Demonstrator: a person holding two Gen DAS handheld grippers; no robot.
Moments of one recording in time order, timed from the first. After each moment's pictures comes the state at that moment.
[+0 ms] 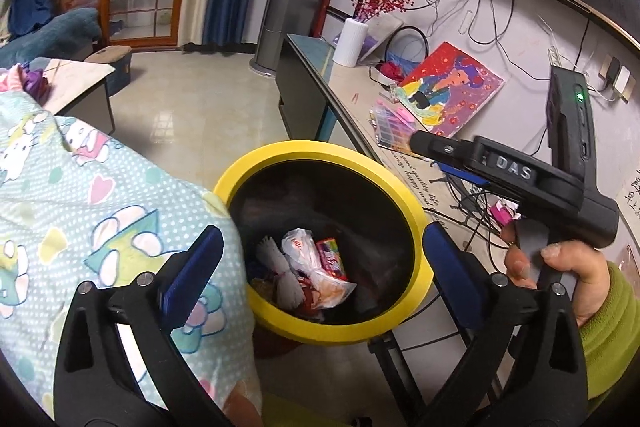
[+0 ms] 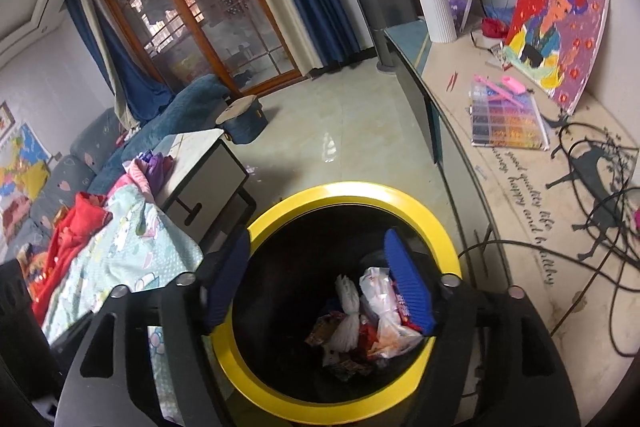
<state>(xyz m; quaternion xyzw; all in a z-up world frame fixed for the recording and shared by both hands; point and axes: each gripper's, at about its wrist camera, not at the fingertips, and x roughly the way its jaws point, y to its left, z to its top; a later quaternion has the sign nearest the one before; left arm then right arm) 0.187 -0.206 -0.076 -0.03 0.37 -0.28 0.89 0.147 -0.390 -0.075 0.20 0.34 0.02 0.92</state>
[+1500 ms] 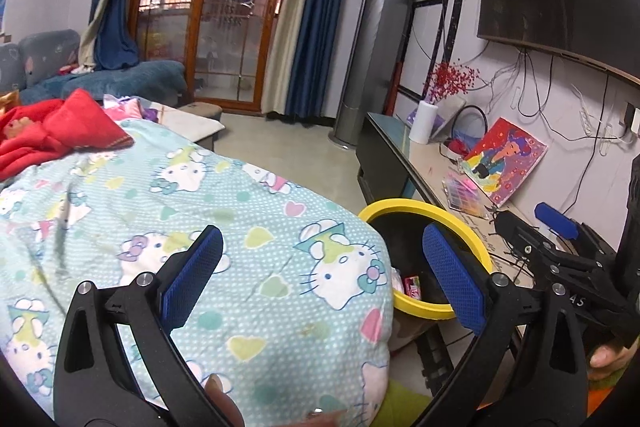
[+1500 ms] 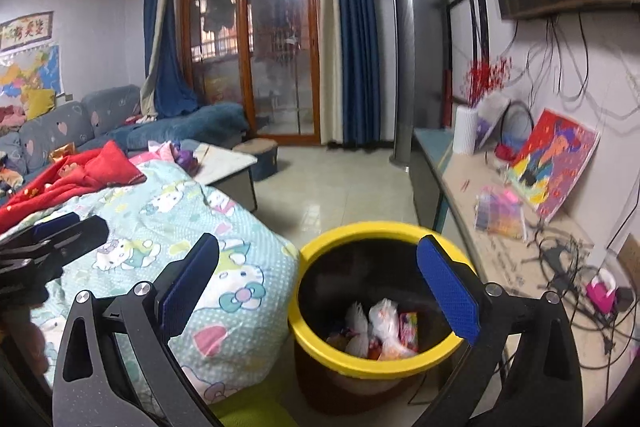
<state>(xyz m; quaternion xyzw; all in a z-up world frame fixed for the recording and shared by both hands) 0.093 -0.055 -0.031 -0.05 0.24 -0.15 0.96 0.030 -0.234 -0.032 0.01 0.19 0.01 0.98</state>
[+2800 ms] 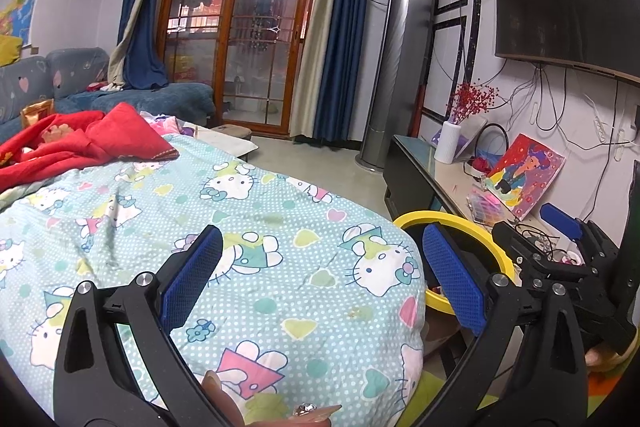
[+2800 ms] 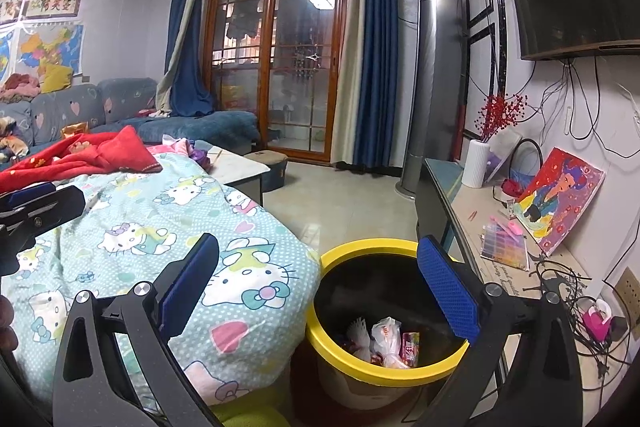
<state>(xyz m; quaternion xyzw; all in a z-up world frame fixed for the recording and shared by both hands) 0.056 -0.025 -0.030 -0.05 0.19 -0.10 0.97 0.017 -0.200 -0.045 -0.04 0.16 0.03 0.99</state>
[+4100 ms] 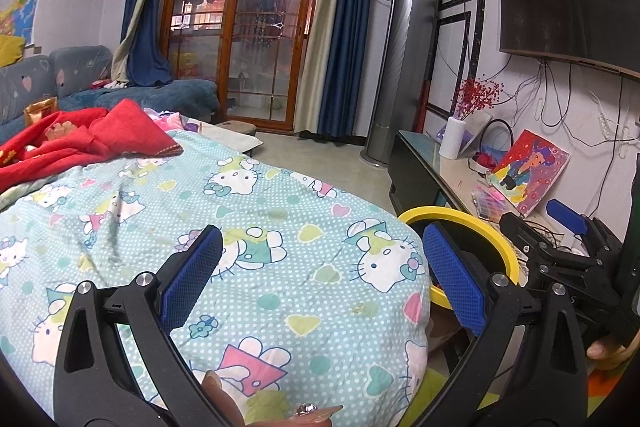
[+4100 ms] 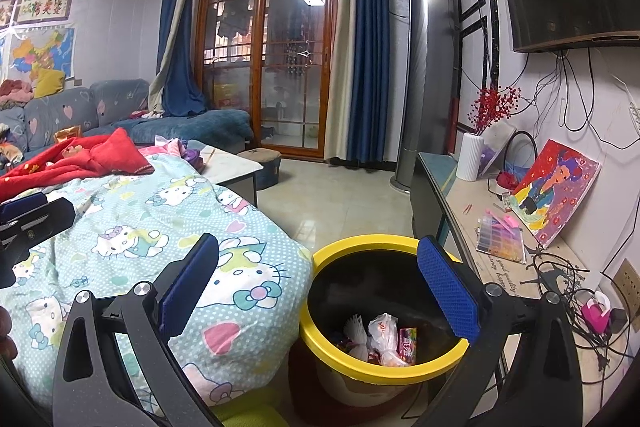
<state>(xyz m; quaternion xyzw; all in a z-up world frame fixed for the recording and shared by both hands) 0.054 -0.023 -0.032 -0.05 0.20 -0.10 0.97 0.019 -0.203 -0.047 -0.03 0.17 0.02 0.99</state>
